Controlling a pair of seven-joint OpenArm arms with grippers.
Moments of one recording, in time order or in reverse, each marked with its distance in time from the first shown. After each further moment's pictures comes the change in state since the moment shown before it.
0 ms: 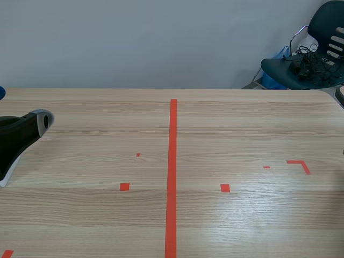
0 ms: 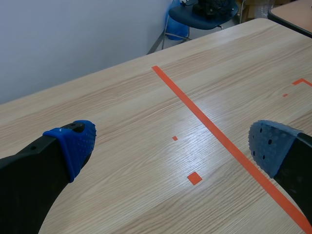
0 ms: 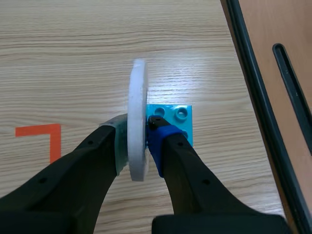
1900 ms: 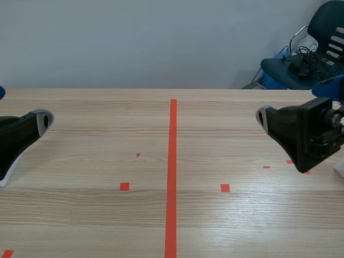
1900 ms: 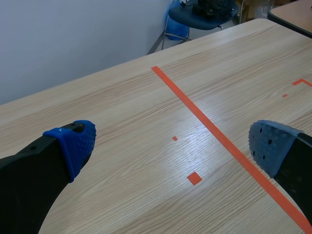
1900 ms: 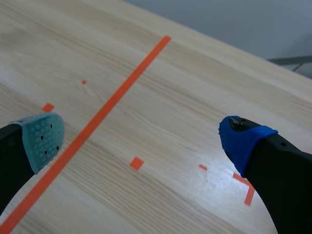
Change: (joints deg) left arm 0.0 0.0 0.0 0.0 0.0 0.0 0.0; right arm -34.1 3.7 -3.6 66.4 22.6 3.9 -13.7
